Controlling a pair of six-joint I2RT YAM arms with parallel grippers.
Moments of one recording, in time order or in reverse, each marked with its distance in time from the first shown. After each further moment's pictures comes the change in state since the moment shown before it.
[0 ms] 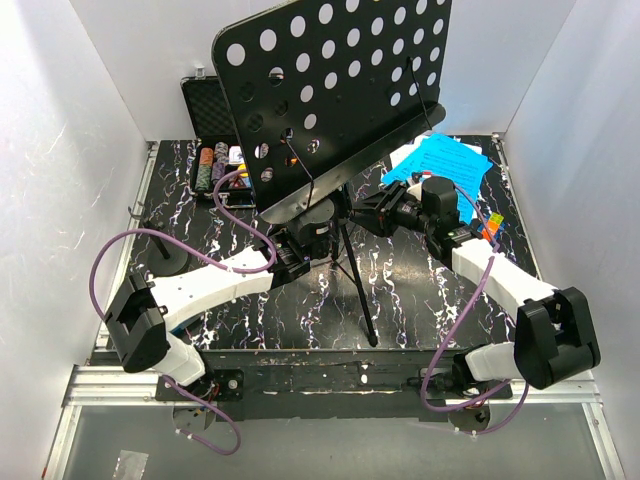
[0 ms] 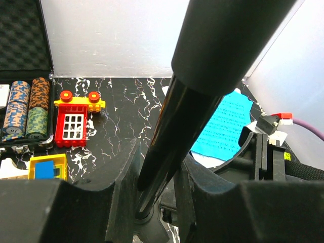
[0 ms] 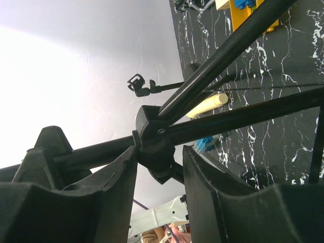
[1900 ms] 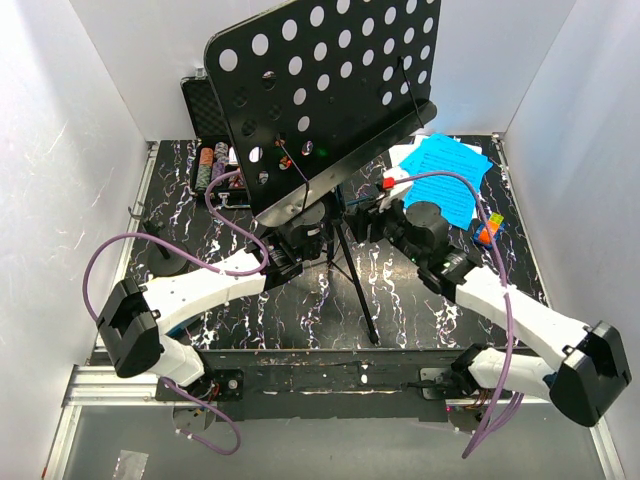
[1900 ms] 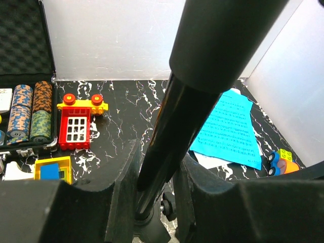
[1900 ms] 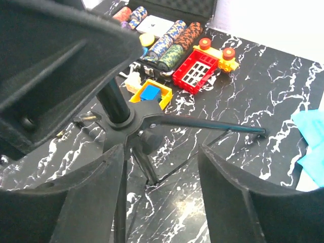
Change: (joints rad) left arm 0.013 -0.043 -0.054 0.013 0.048 0.004; right arm 0.335 -0.200 -0.049 0.043 0.605 -1.344
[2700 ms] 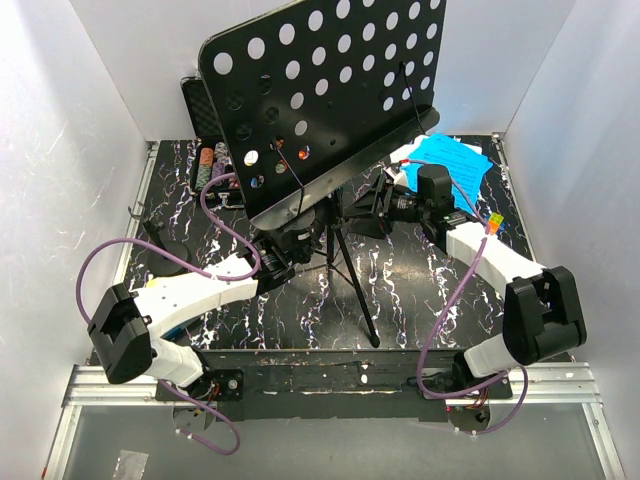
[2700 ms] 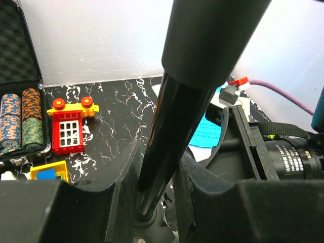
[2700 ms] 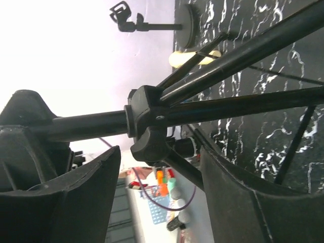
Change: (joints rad) left arm 0.009 -0.055 -0.060 0.029 0.115 0.046; right arm -0.370 0.318 0.170 -0.137 -0.919 1.033
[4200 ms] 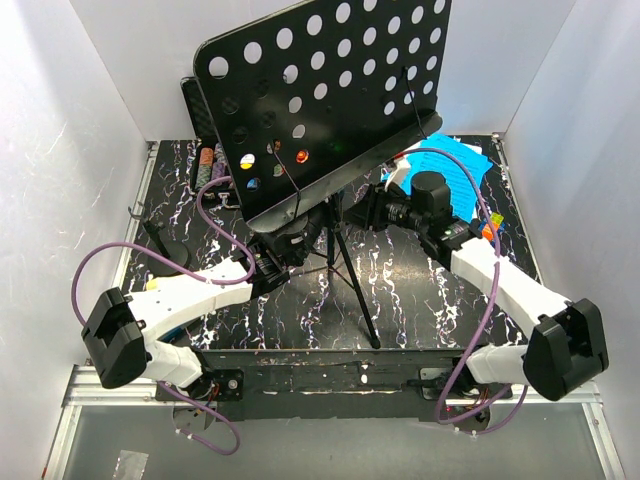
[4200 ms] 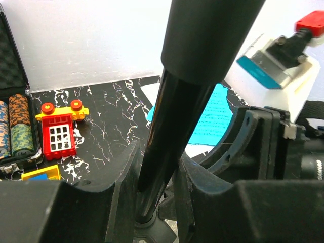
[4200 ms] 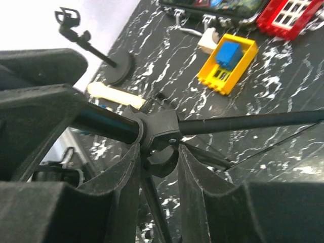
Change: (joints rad) left arm 0.006 -0.040 -0.049 0.032 0.077 0.010; right arm 0.143 -0.156 -0.003 -0.037 0.363 -0.567
